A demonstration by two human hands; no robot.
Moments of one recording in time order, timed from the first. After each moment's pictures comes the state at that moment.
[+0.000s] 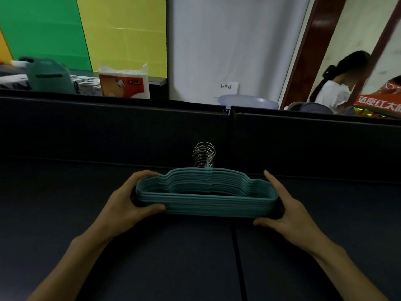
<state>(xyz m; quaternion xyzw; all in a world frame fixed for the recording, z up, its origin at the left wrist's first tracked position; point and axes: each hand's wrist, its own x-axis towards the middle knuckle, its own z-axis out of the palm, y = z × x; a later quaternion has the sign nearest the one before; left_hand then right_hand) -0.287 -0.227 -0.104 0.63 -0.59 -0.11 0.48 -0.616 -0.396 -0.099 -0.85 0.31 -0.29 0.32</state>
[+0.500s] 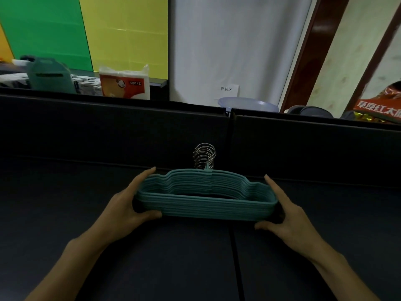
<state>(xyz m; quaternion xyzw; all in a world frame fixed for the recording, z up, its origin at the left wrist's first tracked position) -0.284 -0.227 -0.111 0.67 -0.60 -0.08 0.43 -0.619 -0.399 -0.105 -0.85 0.31 -0.29 0.31</state>
